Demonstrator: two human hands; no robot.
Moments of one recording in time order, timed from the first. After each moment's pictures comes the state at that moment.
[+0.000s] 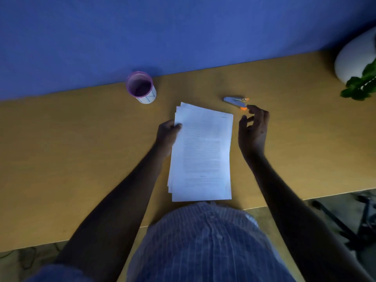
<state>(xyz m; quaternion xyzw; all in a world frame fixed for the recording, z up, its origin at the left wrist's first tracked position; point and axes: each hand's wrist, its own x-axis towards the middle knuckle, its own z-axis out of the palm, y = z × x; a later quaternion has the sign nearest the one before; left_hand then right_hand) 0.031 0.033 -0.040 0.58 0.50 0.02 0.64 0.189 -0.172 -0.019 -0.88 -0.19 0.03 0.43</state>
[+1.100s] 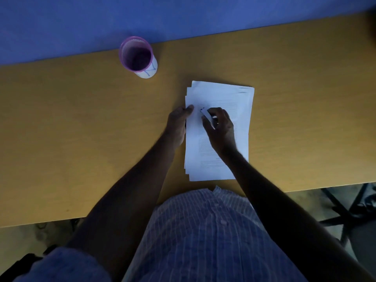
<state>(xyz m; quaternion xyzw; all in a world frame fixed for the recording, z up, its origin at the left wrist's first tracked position) 0.038 0.015 -0.096 0.32 0.50 0.05 0.81 0.113 -0.121 -0.072 -0.85 -0.25 0.24 0.40</state>
